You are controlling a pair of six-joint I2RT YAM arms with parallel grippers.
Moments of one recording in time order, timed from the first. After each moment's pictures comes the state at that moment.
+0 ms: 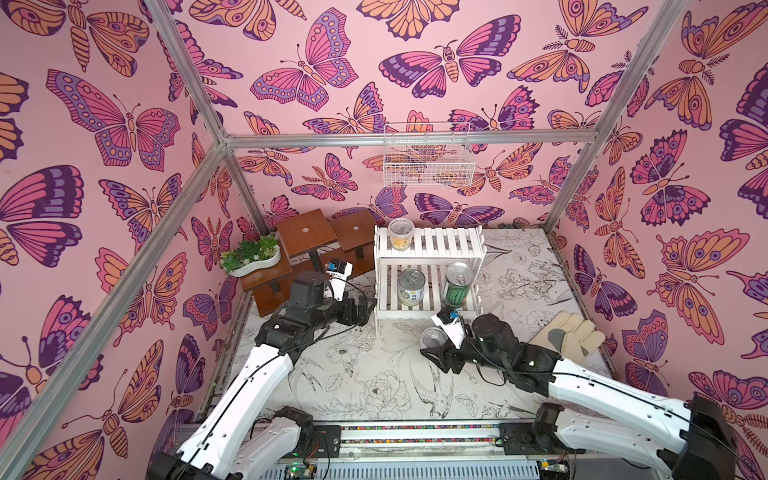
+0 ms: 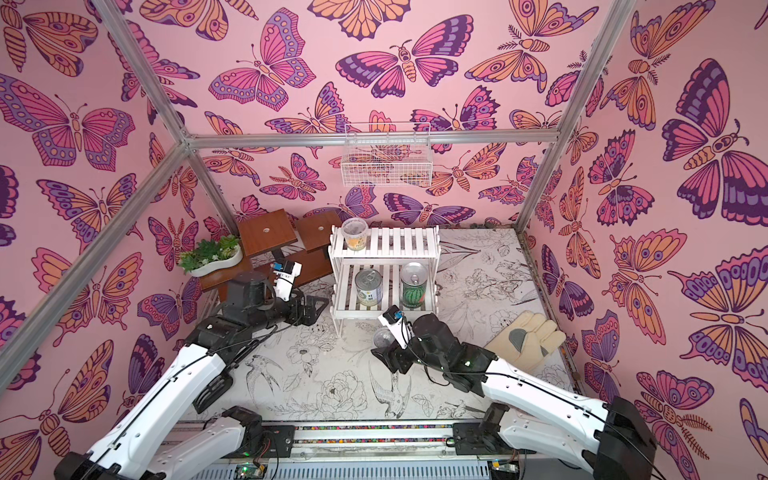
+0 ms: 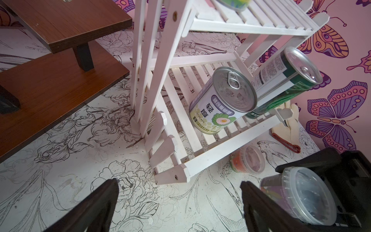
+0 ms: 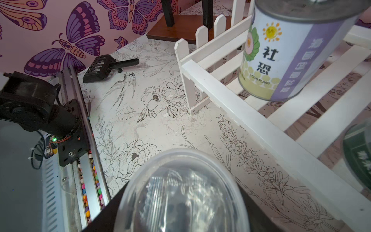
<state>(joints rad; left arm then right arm) -0.33 0.98 0.89 -0.50 0.32 -0.18 0.99 1.01 0.59 -0.11 -0.12 0.13</state>
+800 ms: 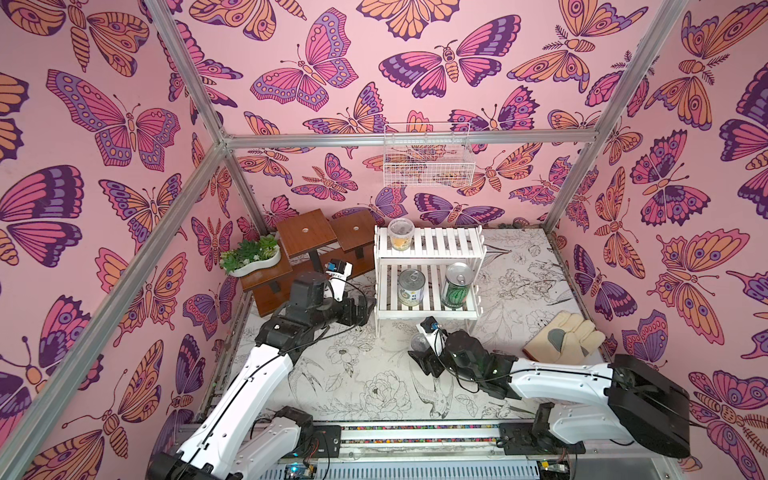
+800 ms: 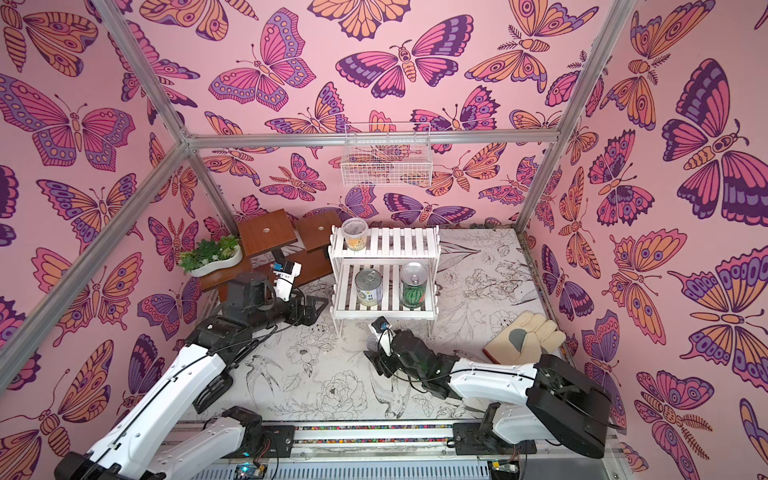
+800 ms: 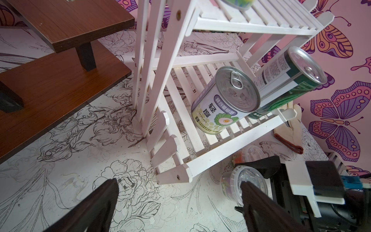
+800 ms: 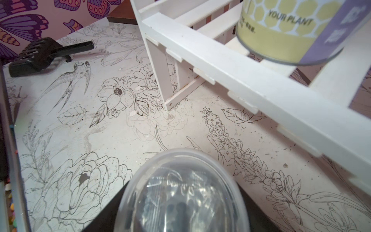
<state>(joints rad) -0.33 0.98 0.89 -0.50 0.31 -0.18 1.09 1.33 0.47 0.33 0.13 0.15</state>
